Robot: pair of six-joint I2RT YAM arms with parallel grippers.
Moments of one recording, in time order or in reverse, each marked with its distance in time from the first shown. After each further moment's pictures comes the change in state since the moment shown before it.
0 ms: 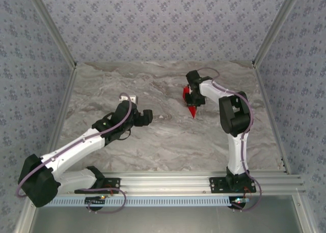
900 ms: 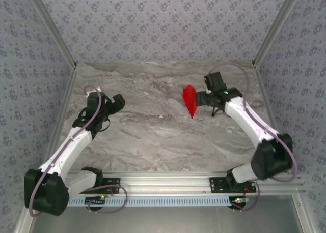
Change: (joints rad) left arm 0.484 -0.082 -0.069 0.085 0.095 -0.045; right arm -0.019 -0.730 -0.416 0.076 0.210 -0.043
